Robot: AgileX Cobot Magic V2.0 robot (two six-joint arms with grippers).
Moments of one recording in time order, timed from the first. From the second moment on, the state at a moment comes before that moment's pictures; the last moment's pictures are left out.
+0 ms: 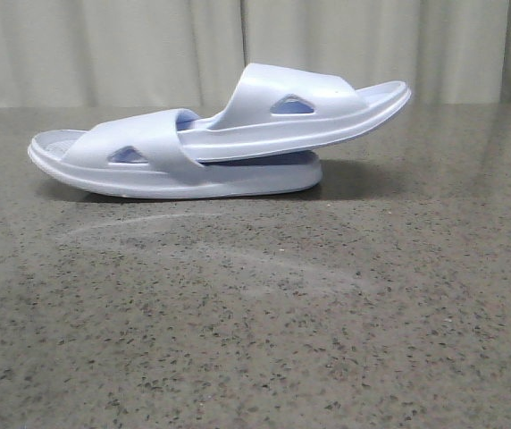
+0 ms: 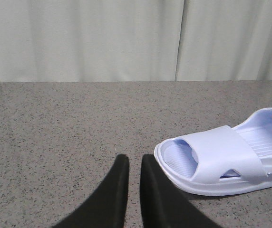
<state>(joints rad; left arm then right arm) -0.19 0.49 -0.35 -1.23 0.13 1.15 0.07 0.52 -0.29 1.18 0.38 -1.12</state>
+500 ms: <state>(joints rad) -0.19 0.49 -0.35 -1.24 0.13 1.16 0.07 0.52 -0.29 1.18 0.42 -1.12</state>
